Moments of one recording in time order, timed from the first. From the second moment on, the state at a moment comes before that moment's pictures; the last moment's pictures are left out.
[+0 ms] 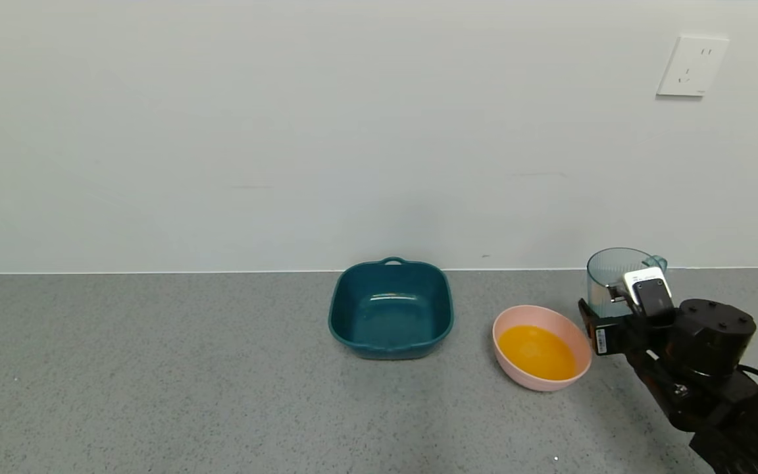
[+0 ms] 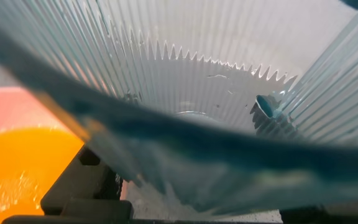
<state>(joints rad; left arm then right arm) 0.00 0.00 0.00 0.01 0.01 -0.07 0.22 2.07 -0.41 -1.56 -0.37 -0.25</state>
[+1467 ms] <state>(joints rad) 0.00 0.00 0.00 0.01 0.01 -0.07 -0.03 2.40 -0.92 -1.31 -0.29 0.02</state>
